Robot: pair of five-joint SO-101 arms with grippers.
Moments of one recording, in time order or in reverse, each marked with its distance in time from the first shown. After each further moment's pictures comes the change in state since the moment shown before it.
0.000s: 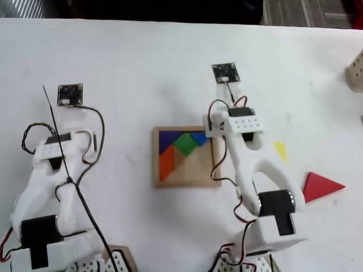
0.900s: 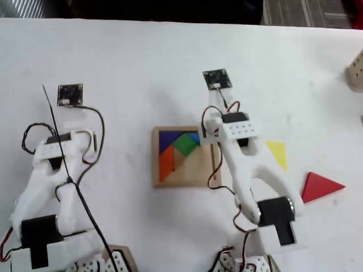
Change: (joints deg) left arm 0.0 0.0 0.0 0.0 0.0; right arm -2.8 -4.6 3.4 2.3 0.3
